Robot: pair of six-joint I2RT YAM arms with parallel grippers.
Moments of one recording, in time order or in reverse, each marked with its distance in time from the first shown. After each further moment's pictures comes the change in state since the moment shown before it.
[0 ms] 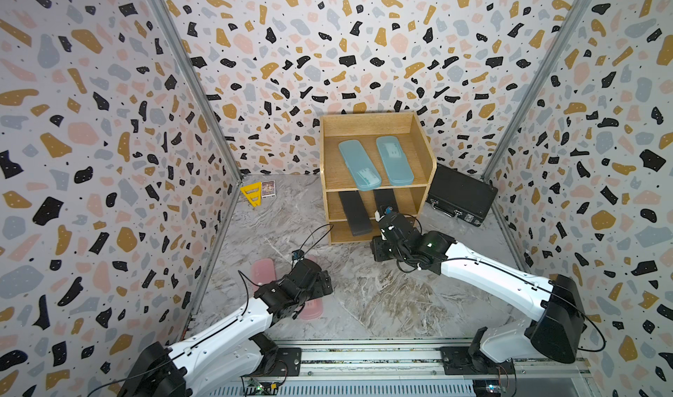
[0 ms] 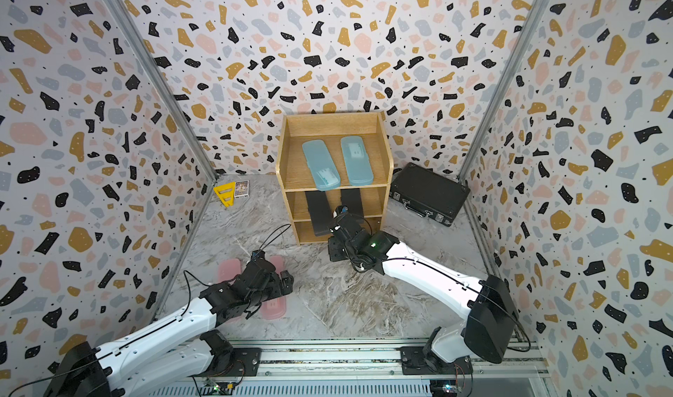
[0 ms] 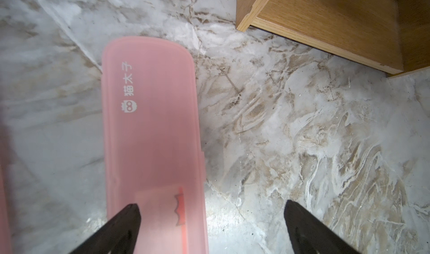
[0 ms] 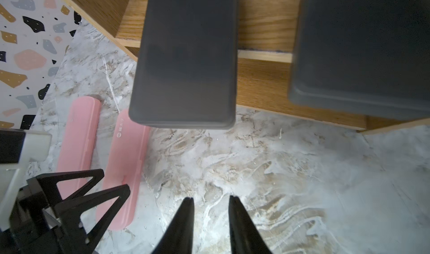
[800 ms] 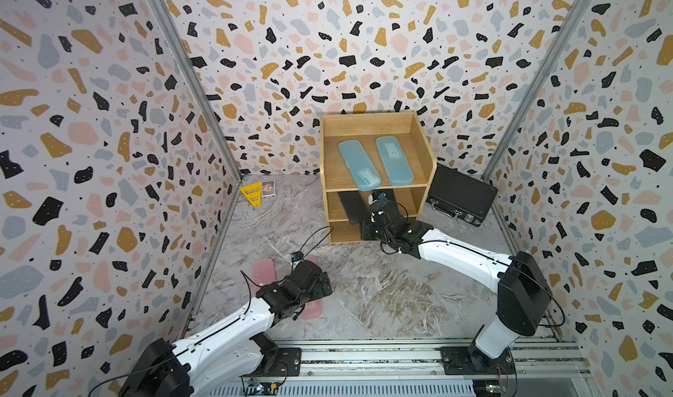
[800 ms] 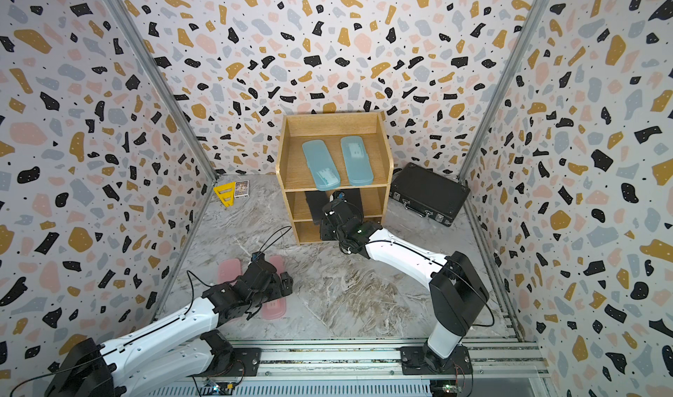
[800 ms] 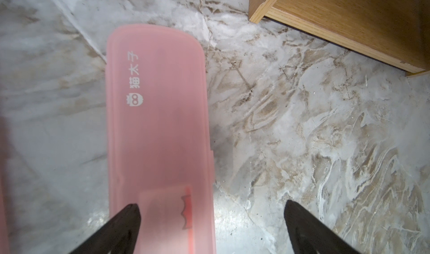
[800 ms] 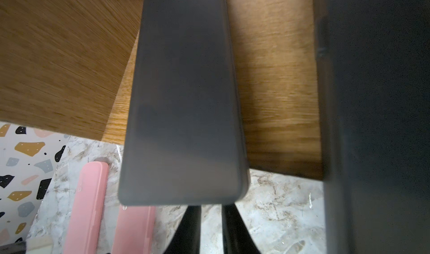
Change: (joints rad) left arm 0.000 0.036 -0.021 0.018 -0.008 -0.016; right arm -0.088 0.194 0.071 0.266 -0.021 0.053
